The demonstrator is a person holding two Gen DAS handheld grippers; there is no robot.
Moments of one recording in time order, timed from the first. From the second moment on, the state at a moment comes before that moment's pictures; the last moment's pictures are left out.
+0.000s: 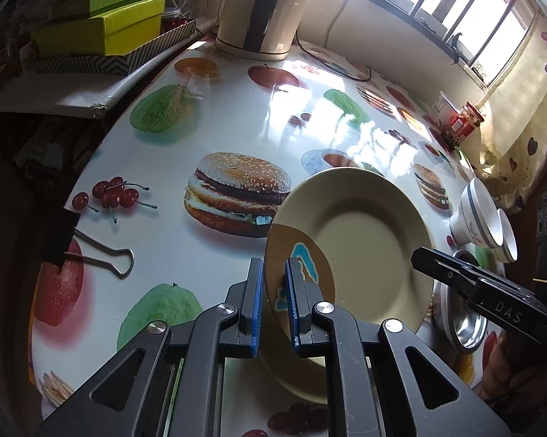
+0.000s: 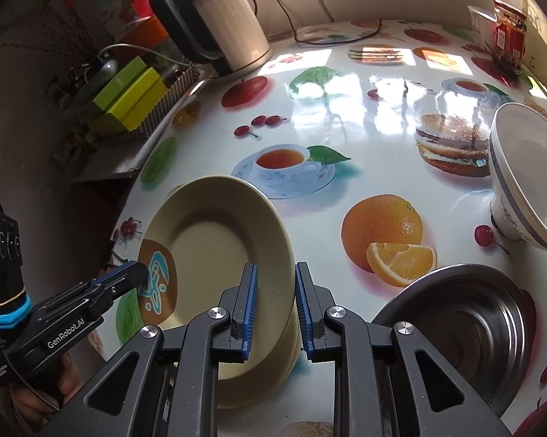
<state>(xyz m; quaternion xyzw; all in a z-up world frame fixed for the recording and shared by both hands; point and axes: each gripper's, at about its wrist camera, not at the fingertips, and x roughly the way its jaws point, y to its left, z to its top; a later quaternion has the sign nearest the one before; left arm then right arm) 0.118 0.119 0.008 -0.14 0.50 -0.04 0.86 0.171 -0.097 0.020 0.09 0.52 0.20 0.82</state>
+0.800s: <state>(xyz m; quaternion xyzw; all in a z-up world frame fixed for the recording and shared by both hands) 0.100 0.116 -0.001 -0.13 0.50 -0.03 0.85 0.153 -0.095 0.014 0.09 0.53 0.20 0.82</state>
